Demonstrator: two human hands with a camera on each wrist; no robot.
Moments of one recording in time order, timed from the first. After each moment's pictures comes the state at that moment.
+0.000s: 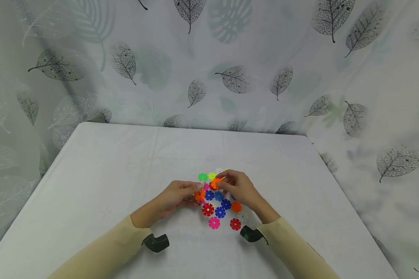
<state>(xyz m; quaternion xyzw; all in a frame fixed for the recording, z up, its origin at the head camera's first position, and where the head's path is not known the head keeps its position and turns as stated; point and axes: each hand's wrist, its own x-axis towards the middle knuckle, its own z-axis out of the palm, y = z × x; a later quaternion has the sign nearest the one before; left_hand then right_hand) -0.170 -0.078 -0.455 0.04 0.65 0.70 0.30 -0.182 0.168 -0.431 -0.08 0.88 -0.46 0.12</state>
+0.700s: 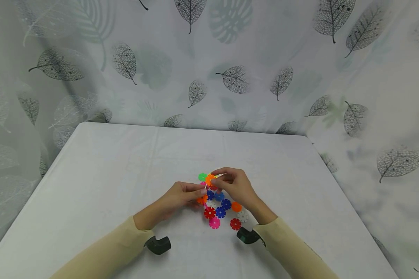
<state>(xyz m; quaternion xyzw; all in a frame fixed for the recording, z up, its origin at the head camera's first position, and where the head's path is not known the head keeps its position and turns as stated) -0.165 -0.073 -0.451 0.07 0.68 0.67 0.29 -0.176 0.154 -0.417 -0.11 0.84 -0.53 0.09</state>
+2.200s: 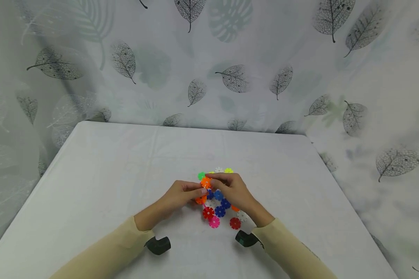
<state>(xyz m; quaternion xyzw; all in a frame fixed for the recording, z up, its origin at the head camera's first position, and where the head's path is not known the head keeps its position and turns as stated) -0.164 -0.071 -0.451 0.10 0.71 0.65 0.24 -0.172 0.151 -0.427 -0.18 0.83 -0.52 0.10</state>
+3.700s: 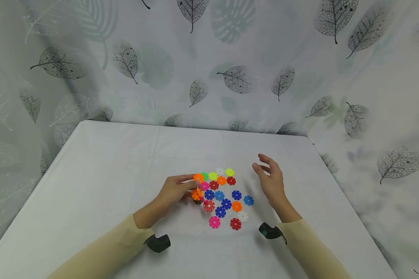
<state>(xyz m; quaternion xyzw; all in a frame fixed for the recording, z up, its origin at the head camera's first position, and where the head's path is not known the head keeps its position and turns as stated) -0.166 -0.073 -0.444 -0.05 0.74 0.65 0.18 -0.185 0.231 -0.427 0.06 0.86 -0.51 -0.08</state>
